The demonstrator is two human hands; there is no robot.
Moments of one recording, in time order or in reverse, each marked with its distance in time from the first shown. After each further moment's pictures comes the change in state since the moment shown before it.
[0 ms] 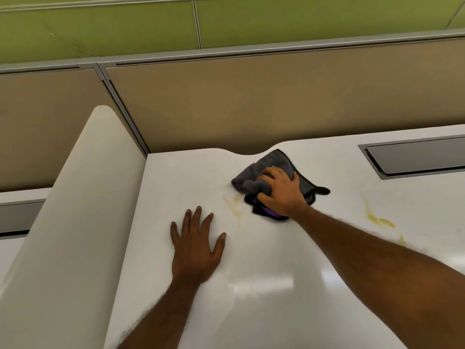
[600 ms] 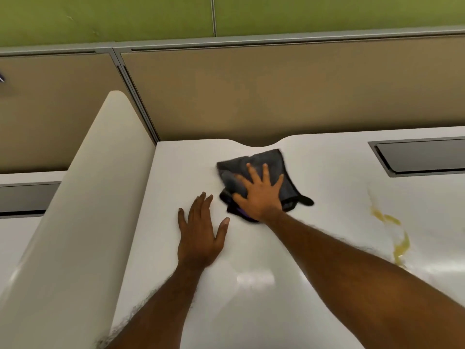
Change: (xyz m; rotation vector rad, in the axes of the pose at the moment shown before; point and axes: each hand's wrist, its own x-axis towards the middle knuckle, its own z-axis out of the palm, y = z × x) left_hand -0.002 0.001 -0.003 -0.257 0.130 0.007; right_hand -0.008 -0.072 0.034 -0.129 -0.096 -0.016
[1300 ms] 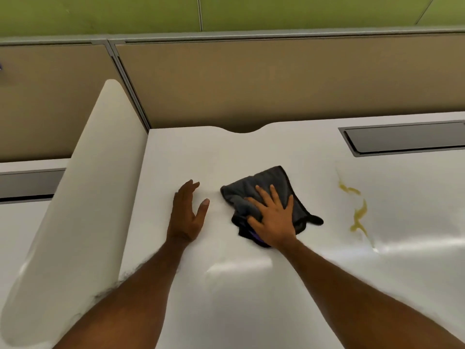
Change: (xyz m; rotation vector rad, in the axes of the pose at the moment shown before) left_hand -0.026 -0.011 -0.013 -0.405 0.050 0.019; right_hand -0.157 0.023 -0.004 0.101 0.019 0.043
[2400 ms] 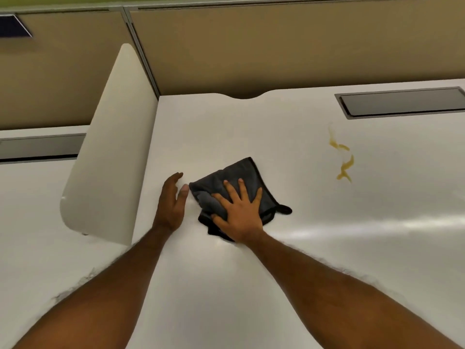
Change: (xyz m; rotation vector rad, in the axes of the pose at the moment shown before) left_hand -0.125 0.018 -0.062 -0.140 -0.003 -0.161; right_hand -0.113 -0.104 0.035 -0.062 -0.069 -0.105
